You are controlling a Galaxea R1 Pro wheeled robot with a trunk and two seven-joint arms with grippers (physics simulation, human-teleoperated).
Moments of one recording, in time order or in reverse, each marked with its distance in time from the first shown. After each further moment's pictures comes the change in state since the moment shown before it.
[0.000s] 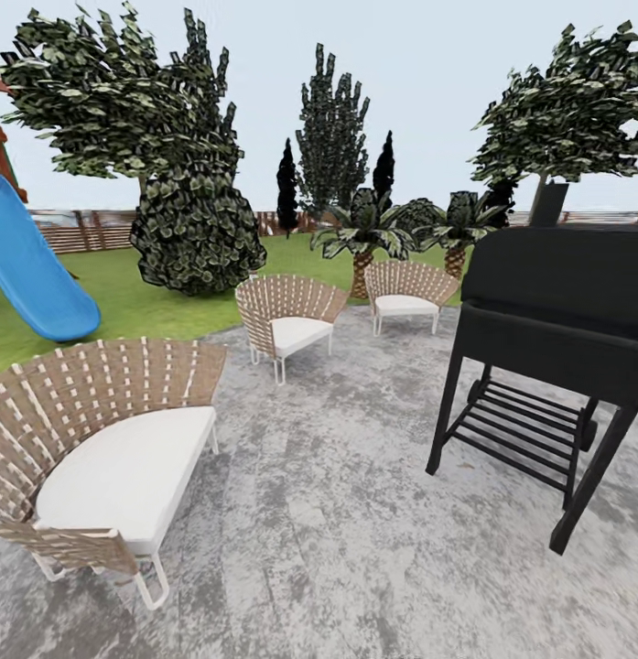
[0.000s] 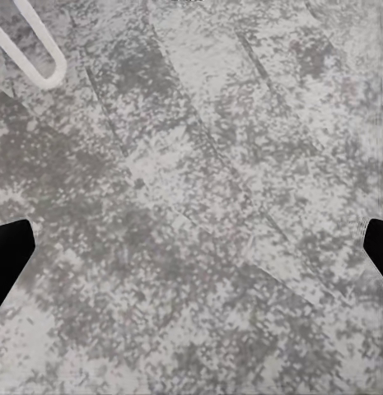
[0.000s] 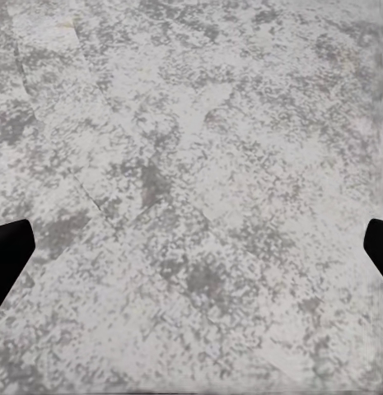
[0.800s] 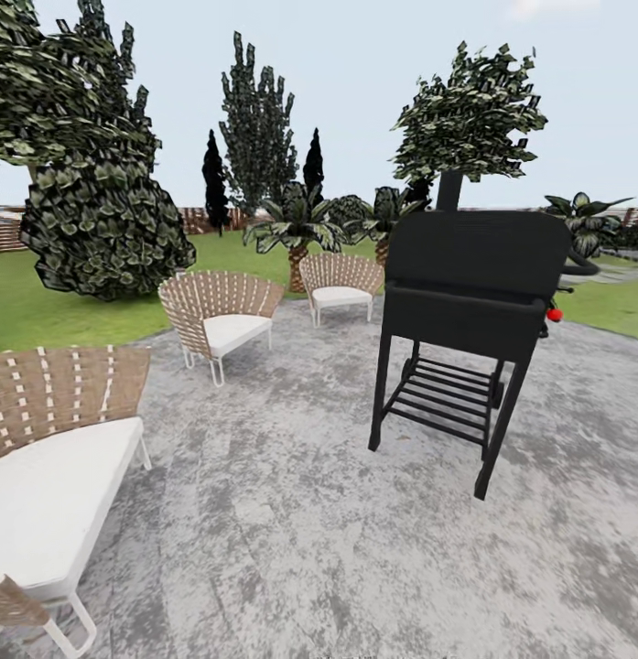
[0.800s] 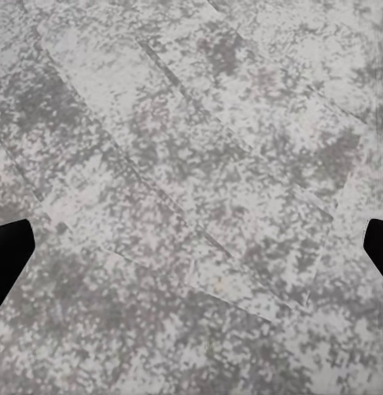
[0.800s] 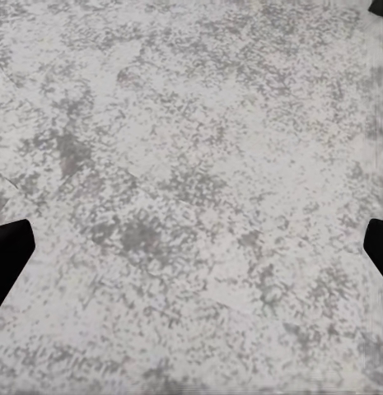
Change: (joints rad) left arm 0.000 0.000 0.000 0.000 0.000 0.000 0.000; right arm 0.000 0.000 0.000 0.000 0.000 0.000 0.000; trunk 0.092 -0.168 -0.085
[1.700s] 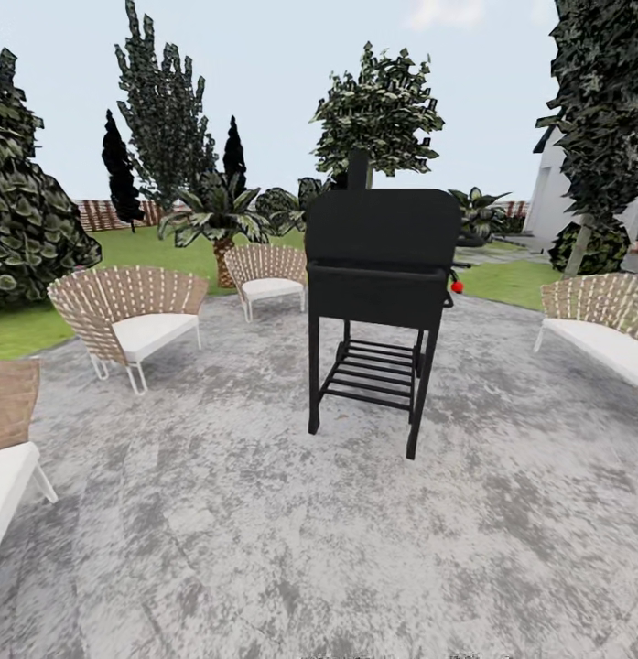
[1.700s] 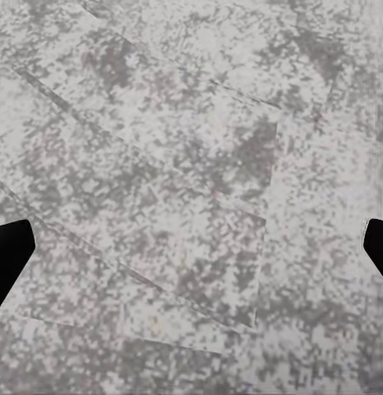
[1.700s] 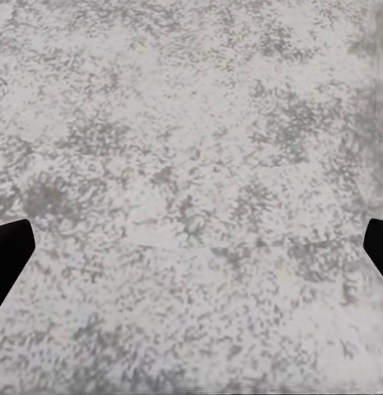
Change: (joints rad) left arm 0.000 -0.001 0.000 0.000 0.000 0.000 0.000; right arm 0.000 -0.001 -0.022 -0.004 -0.001 0.000 0.000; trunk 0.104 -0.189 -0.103
